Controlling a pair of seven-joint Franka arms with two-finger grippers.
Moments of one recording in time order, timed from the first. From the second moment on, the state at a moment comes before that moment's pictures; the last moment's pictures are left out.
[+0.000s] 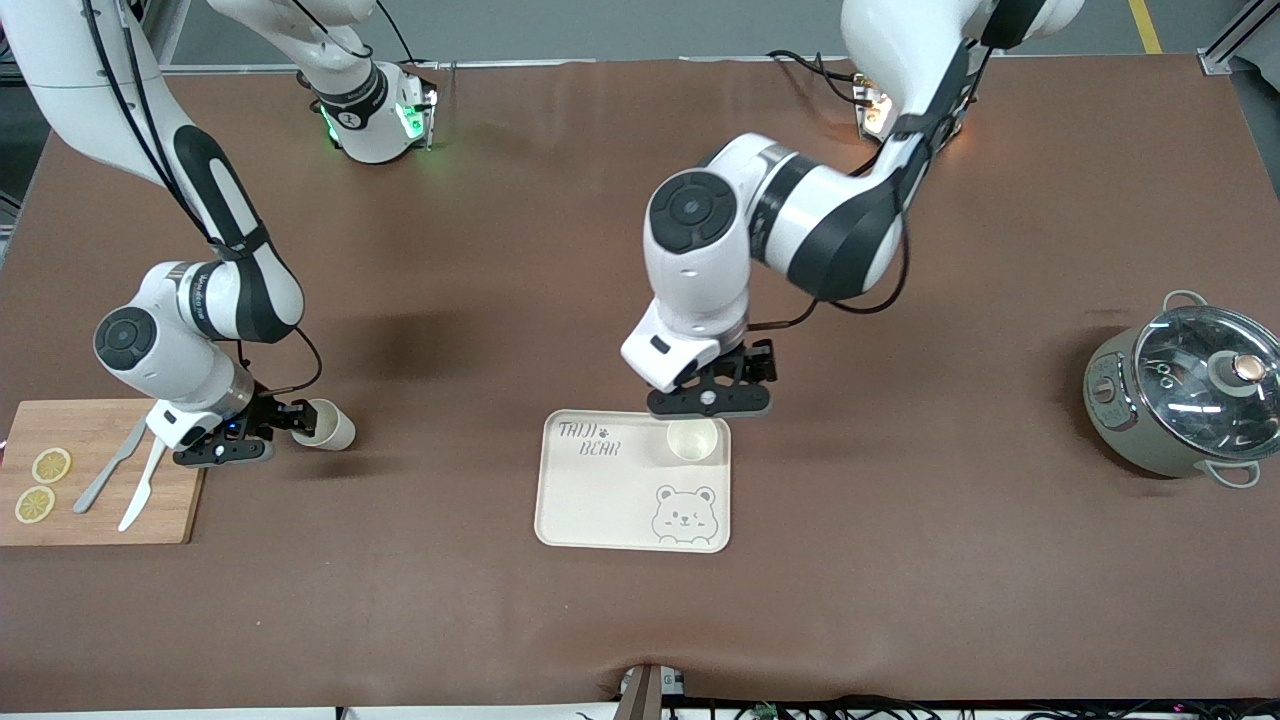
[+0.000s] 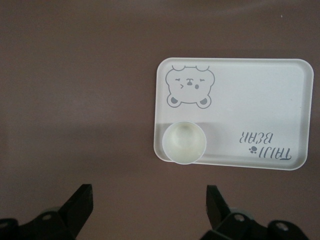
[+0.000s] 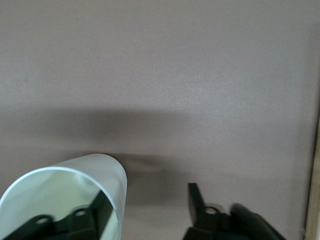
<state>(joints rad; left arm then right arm) -0.66 0.69 0.01 -0.99 0.16 1.71 -0.65 -0.09 0.48 0.01 -2.03 -0.02 2.58 -0.15</state>
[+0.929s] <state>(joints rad) -0.28 0.52 0.01 -0.99 0.12 1.55 -0.03 -0.08 0.47 0.02 -2.02 -0.02 2.57 -0.15</state>
